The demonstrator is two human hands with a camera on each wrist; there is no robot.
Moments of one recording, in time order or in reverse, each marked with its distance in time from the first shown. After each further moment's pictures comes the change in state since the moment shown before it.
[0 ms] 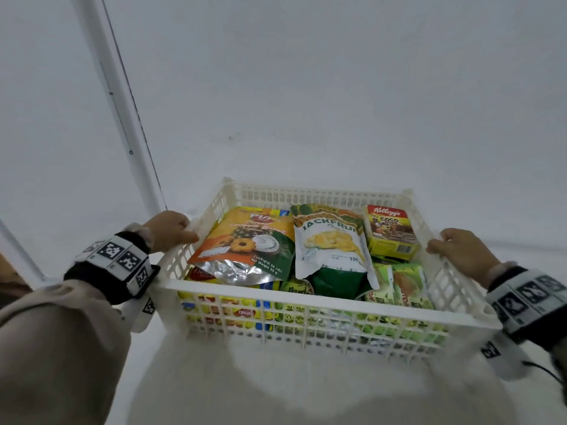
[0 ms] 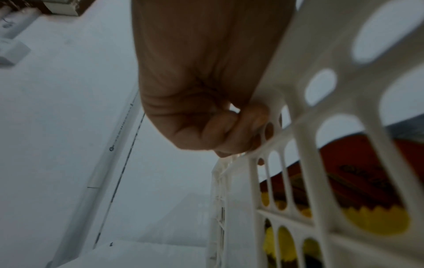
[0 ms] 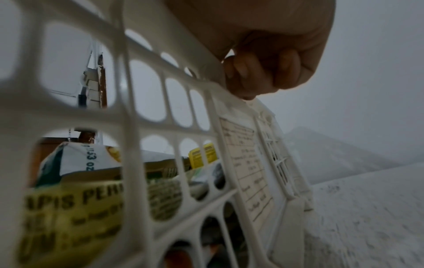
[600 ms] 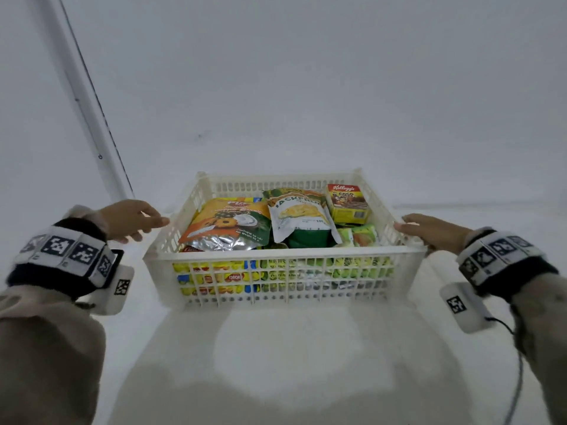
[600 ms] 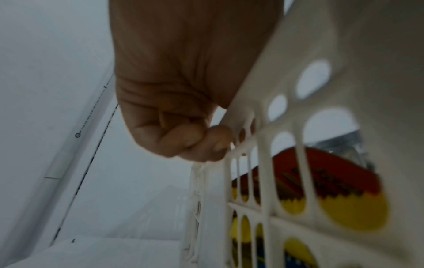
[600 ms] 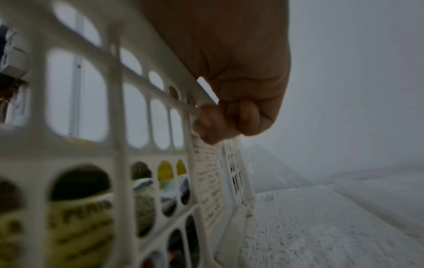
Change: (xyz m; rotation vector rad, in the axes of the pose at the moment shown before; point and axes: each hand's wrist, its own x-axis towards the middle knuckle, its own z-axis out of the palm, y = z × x) left_hand -0.058 -0.021 -0.032 -0.251 -0.071 -0.030; right_hand -0.098 0.004 -0.031 0.117 -0.270 0.155
